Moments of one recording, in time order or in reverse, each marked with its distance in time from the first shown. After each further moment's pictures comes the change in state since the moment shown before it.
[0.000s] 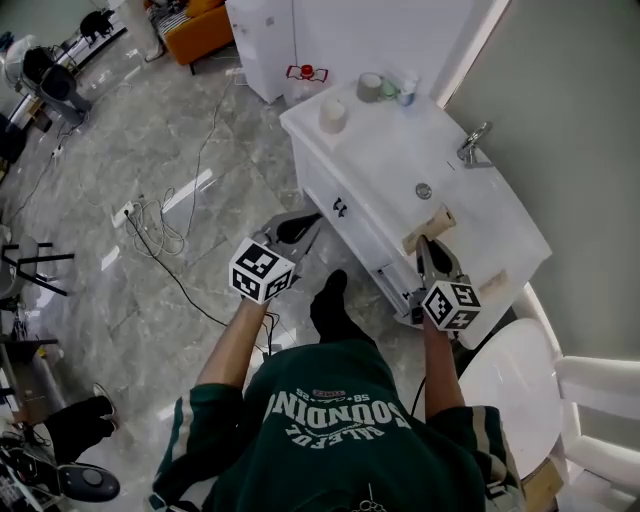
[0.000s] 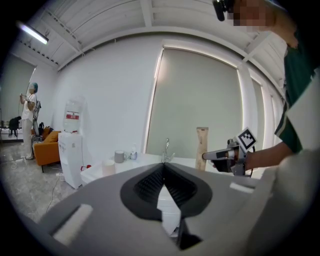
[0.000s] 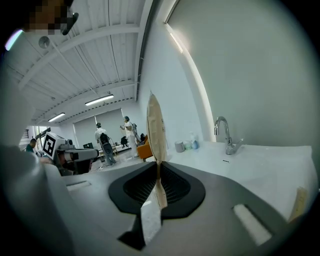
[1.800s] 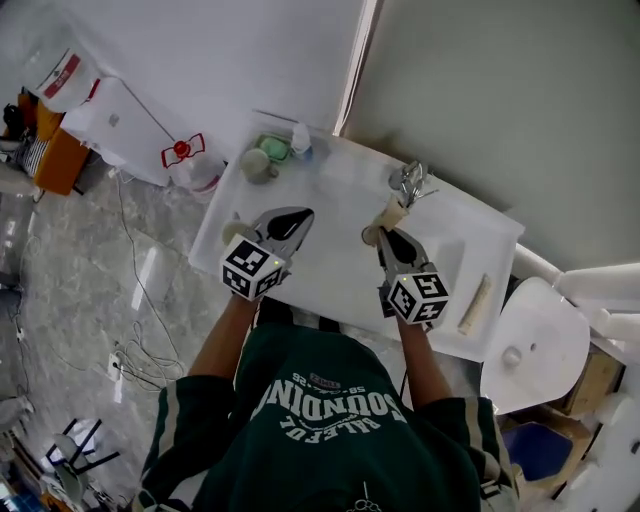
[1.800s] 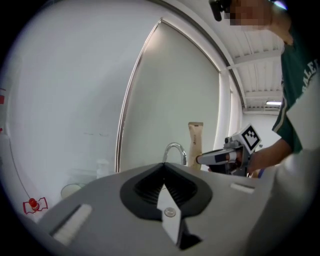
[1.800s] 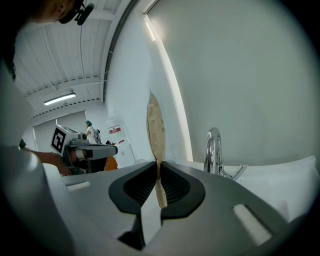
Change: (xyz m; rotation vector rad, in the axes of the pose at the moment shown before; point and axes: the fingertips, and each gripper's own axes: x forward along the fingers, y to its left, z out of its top) left arm 0.367 0.130 0.073 0.099 0.110 -0.541; right arm 0.219 -0.164 0.091 0.098 -0.061 -0.359
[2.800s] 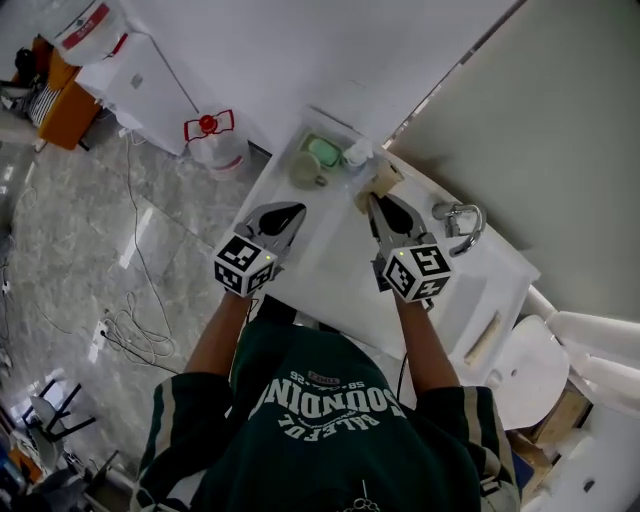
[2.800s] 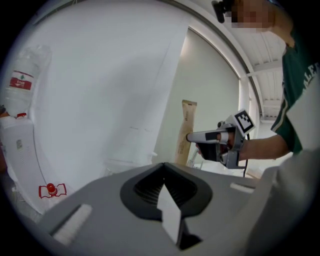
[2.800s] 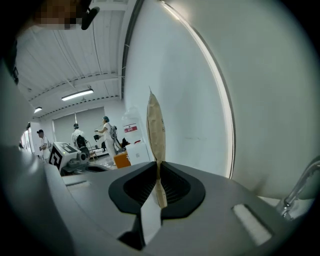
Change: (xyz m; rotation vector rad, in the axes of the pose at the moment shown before) left arm -0.065 0.142 -0.032 -0.135 -0.012 0.143; right arm 0.173 0.105 0.060 -0.109 0.009 0.204
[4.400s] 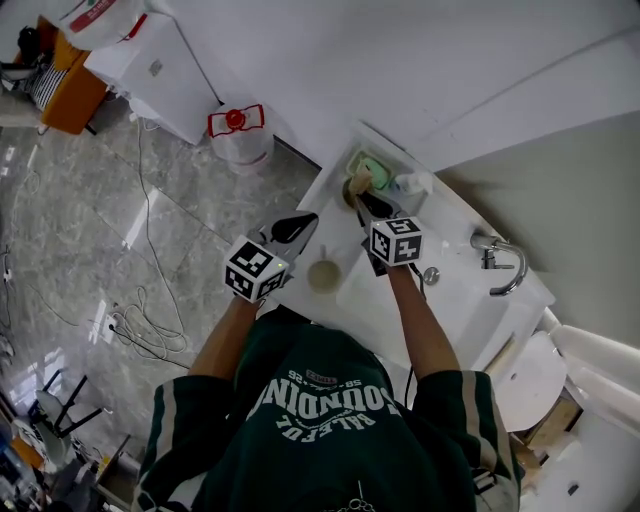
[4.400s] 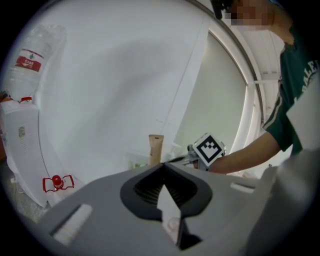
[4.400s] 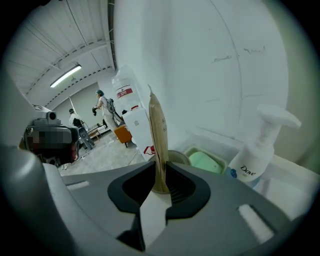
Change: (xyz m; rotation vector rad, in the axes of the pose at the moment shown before) left arm -0.034 0.116 -0.031 -0.087 0.062 -0.022; right arm 0.194 0.020 -0.145 0.044 0.398 0.029
